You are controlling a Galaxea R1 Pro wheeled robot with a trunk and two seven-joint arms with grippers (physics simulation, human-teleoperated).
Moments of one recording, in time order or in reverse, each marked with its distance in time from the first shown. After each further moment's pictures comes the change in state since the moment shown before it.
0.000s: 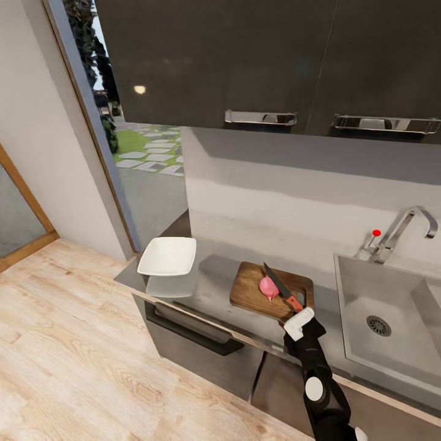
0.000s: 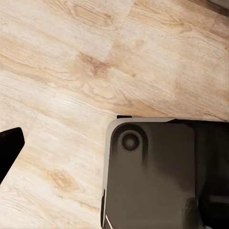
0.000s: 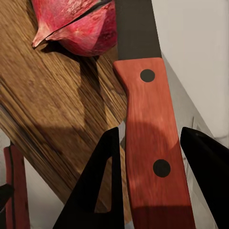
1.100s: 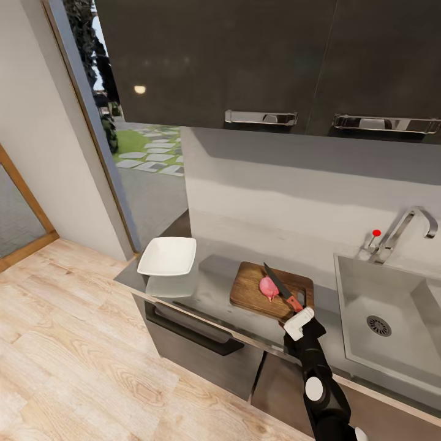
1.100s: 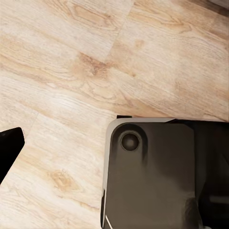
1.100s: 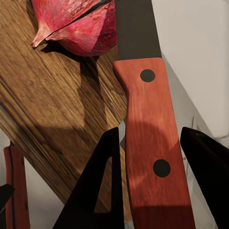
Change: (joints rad) left arm 0.000 0.000 0.000 0.000 0.000 0.000 0.000; right arm 0.000 0.000 0.000 0.000 0.001 0.000 0.000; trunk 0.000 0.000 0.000
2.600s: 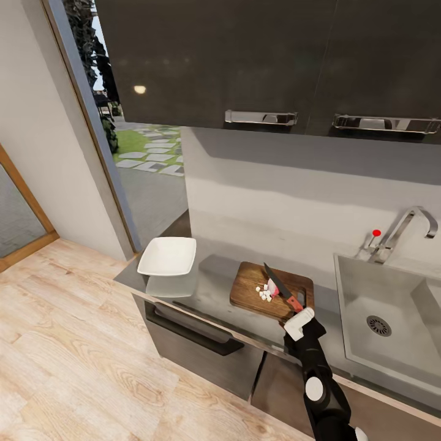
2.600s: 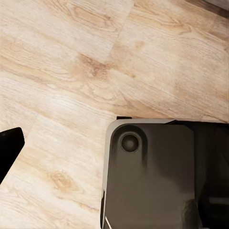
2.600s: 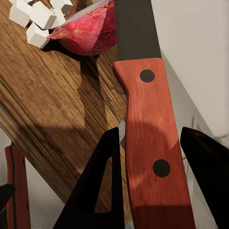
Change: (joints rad) left arm 0.000 0.000 0.000 -0.004 0.000 0.000 0.000; right arm 0.000 0.000 -0.002 0.001 -0.002 0.000 0.000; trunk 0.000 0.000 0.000
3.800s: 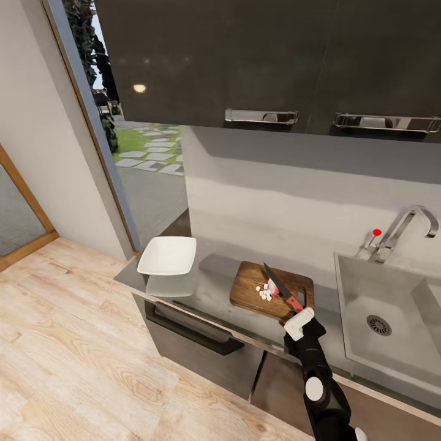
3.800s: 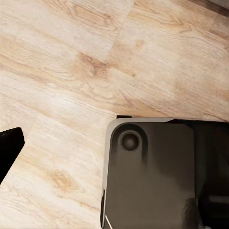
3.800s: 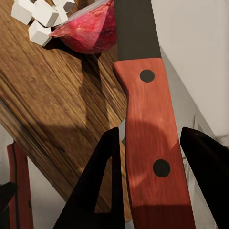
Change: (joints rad) left arm 0.000 0.000 0.000 0.000 0.000 0.000 0.000; right arm 0.000 0.000 0.000 0.000 0.002 0.000 0.001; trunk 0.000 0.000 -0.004
